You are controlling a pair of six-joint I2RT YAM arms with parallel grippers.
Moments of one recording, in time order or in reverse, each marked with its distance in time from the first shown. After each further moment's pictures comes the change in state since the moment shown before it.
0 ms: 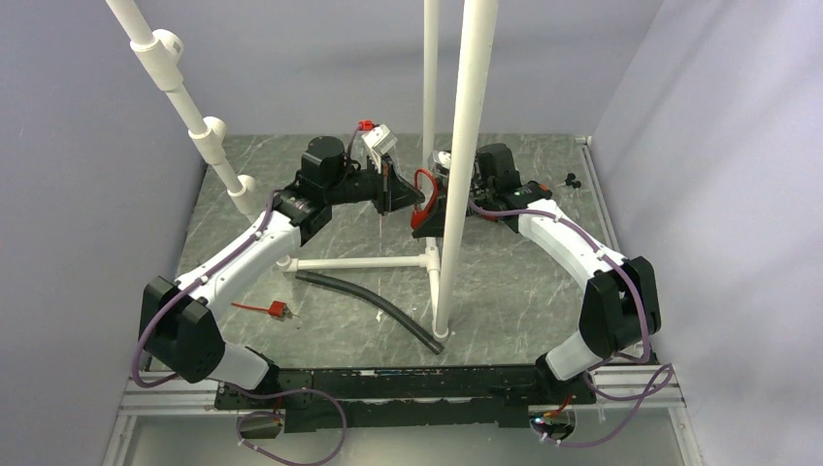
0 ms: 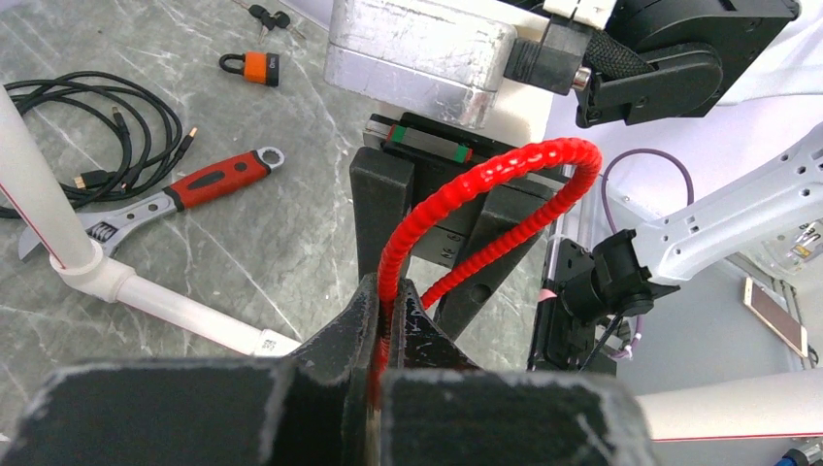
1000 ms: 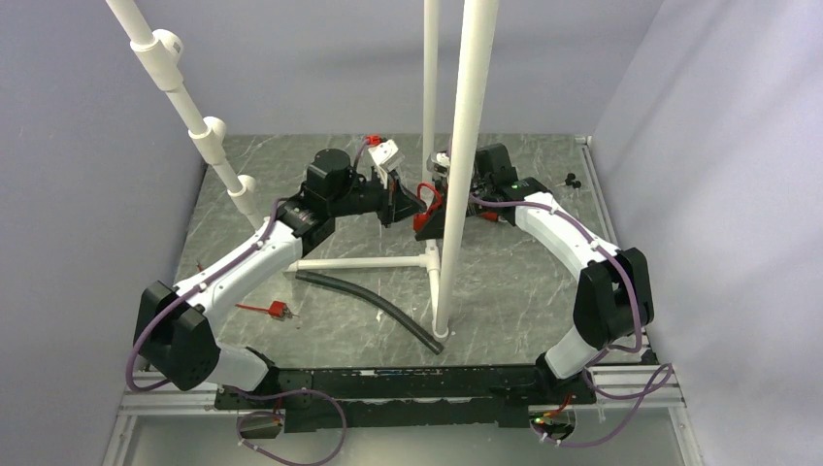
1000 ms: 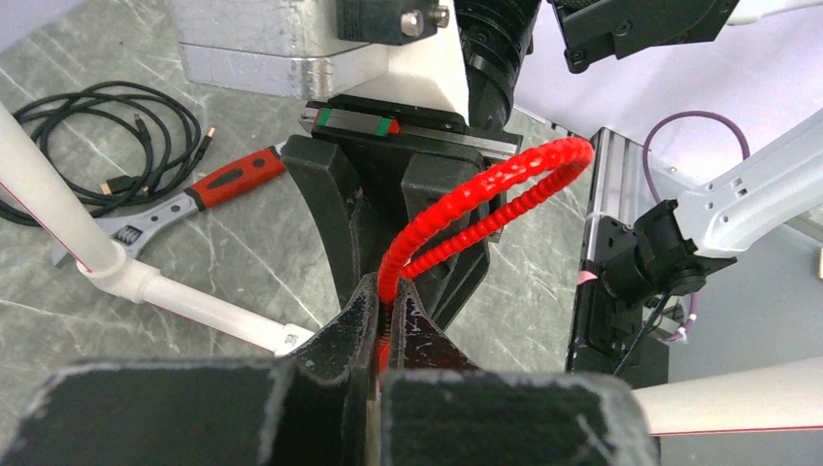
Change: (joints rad) left arm -0.055 -0.034 -0.073 0.008 -0.068 0.114; right arm -0.019 0.055 0.053 -0.144 0.012 -0.027
